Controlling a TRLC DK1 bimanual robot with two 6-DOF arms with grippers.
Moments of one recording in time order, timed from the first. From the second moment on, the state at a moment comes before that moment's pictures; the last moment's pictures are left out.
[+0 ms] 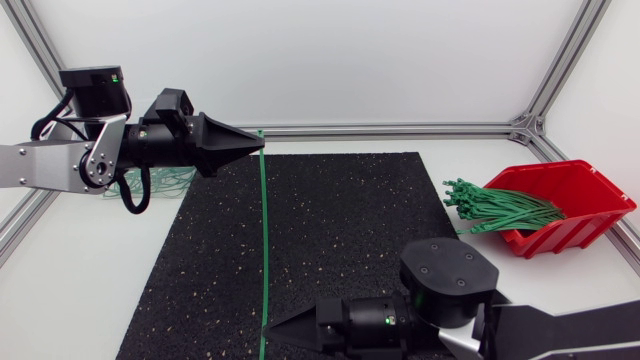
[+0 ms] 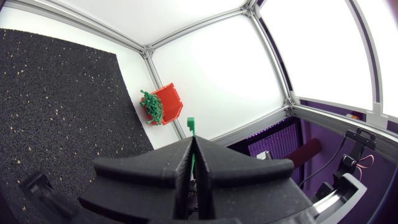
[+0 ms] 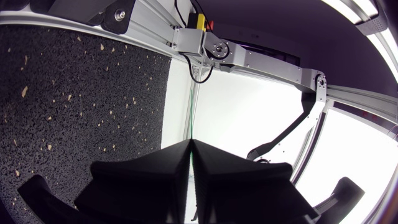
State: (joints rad) left arm -0.13 1.63 0.92 0.43 1.35 -0.87; right arm 0.94 1.51 0.32 0.91 -0.55 -1.87
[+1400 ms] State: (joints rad) left arm -0.18 1.42 0.73 0.47 1.34 -0.84; right arm 0.90 1.32 0.34 0.61 -0.87 -0.52
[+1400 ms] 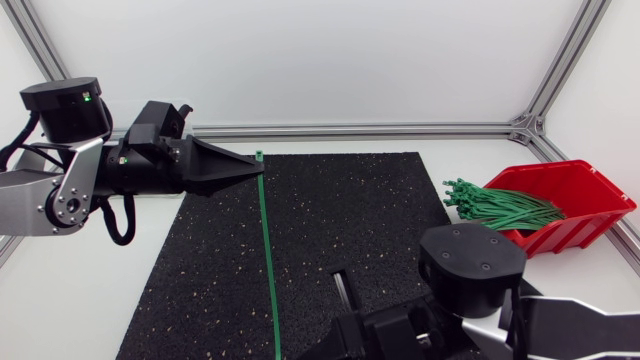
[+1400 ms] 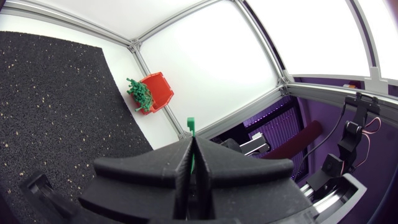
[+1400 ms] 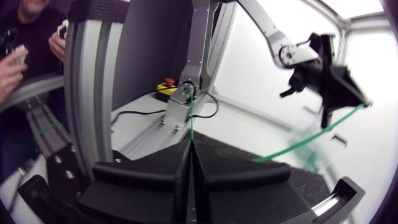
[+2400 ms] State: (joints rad) left arm -0.32 1.11 0.58 0.51 1.13 -0.76; right arm 0.79 1.13 0.88 -0.31 -1.27 0.58
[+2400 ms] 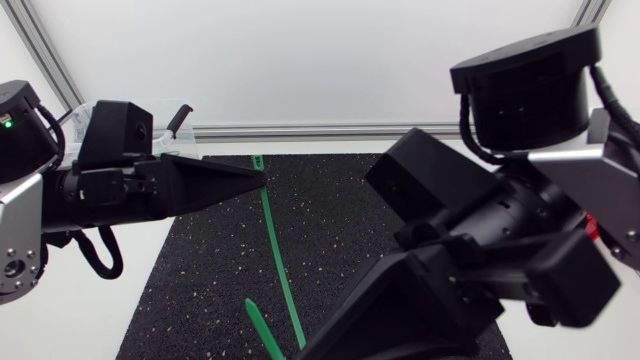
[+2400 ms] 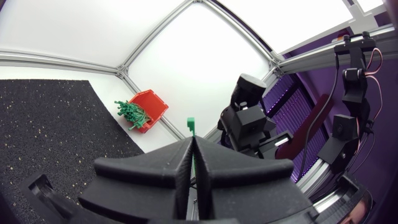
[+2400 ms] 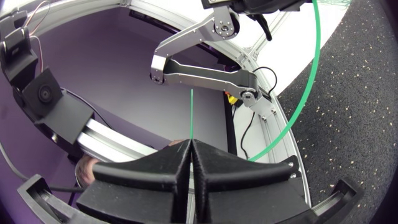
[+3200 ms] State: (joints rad) left arm -0.44 0.93 0.57 0.48 0.97 -0.68; right arm 0.74 1.12 1.16 -0.54 -1.19 1.01
